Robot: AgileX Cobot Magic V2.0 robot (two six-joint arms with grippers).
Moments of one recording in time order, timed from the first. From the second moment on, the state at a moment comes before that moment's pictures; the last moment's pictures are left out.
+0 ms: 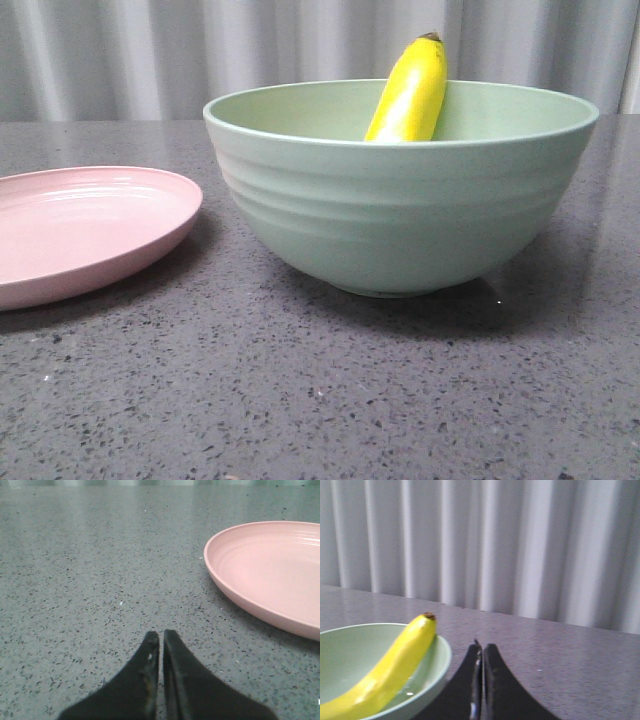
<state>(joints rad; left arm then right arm) -0.05 0.00 0.00 0.05 0.32 -0.10 0.24 0.26 -0.20 0.24 -0.13 -0.32</state>
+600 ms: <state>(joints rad) -0.05 0.00 0.00 0.05 0.32 -0.10 -0.11 0.00 0.01 -0.07 0.01 0.11</state>
